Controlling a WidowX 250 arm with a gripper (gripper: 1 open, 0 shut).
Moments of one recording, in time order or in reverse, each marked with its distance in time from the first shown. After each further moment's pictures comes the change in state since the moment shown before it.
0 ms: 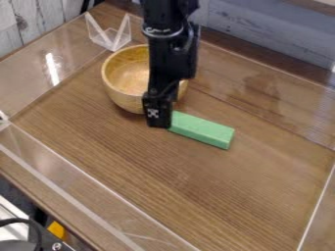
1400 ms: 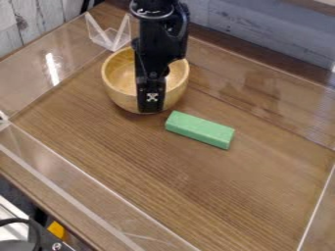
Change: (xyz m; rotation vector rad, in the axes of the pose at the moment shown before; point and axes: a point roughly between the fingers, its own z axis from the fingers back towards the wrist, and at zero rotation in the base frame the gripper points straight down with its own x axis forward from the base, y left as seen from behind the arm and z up) arm -0.028 0.007 0.018 0.027 0.075 0.341
